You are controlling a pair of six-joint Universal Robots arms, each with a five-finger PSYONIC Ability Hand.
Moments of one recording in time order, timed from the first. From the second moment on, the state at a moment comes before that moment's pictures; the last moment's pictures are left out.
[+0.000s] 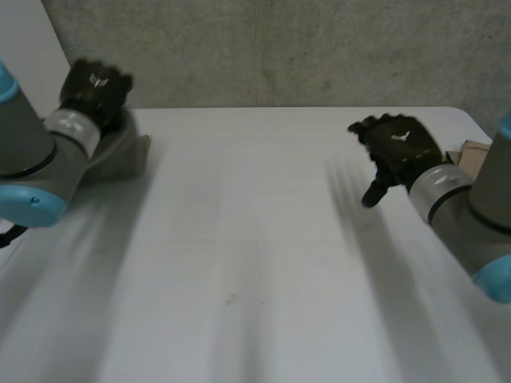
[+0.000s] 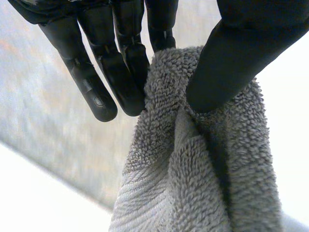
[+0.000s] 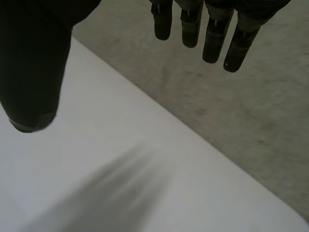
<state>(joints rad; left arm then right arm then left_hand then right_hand) 4.47 -2.06 -1.19 3.33 -1.49 3.71 1.93 -1.24 1.47 -0.07 1.46 2.82 1.07 1.19 1.19 1.19 0.94 0.11 0.20 0.20 0.23 0.05</state>
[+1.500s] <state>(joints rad) 4.31 -1.90 -1.74 3.29 -1.53 3.57 2.24 -1.11 1.59 -0.03 1.38 2.56 0.19 0.20 0.20 0.20 0.04 0.96 1.17 1.18 1.18 0.98</state>
